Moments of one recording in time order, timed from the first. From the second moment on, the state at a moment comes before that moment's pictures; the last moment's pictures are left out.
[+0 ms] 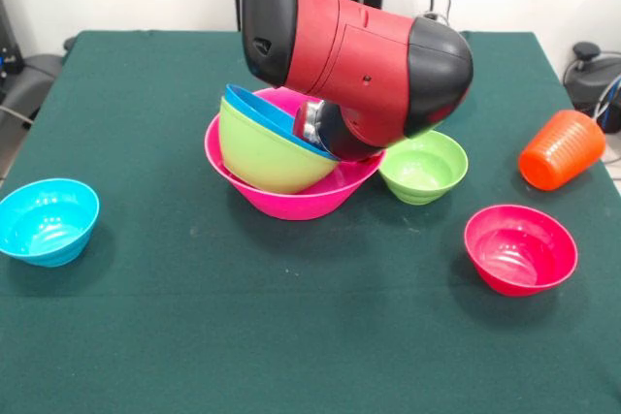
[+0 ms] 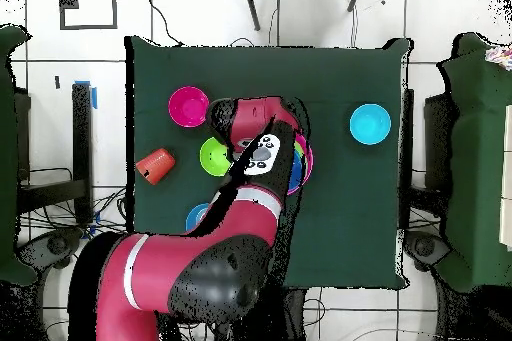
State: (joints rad) arm 0.03 -0.02 -0.36 0.97 -0.02 1.16 1.73
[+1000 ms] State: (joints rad) arm -0.06 -0.16 -0.25 1.17 -0.02 0.86 1.73
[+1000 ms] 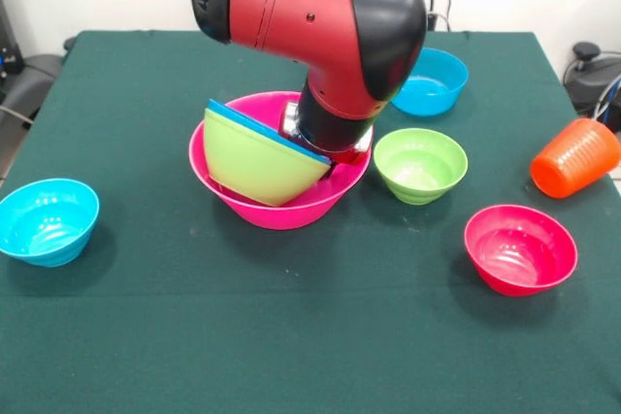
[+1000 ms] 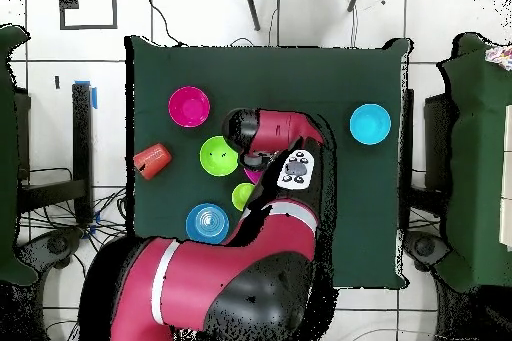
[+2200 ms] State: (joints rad) arm 0.00 -0.23 -0.26 1.22 -0.02 0.87 1.73
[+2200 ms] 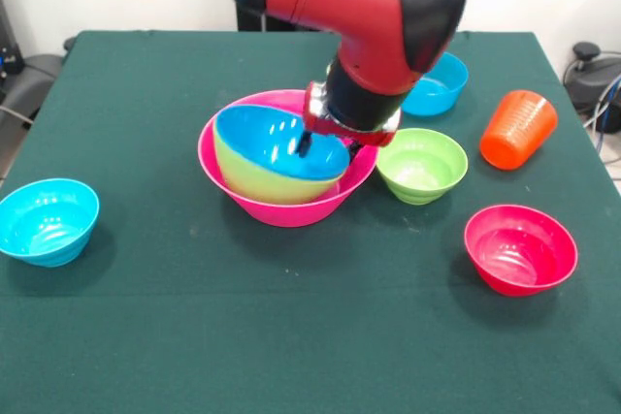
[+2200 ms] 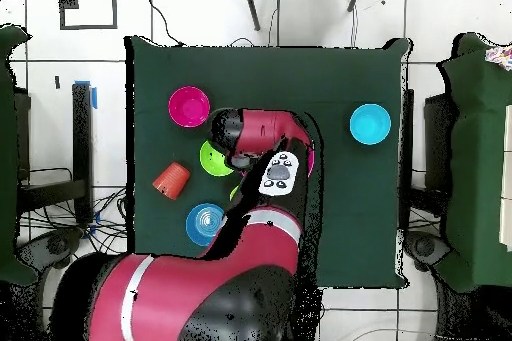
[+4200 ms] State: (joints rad) arm 0.08 -0.29 -0.32 0.76 -0.02 1.70 1.73
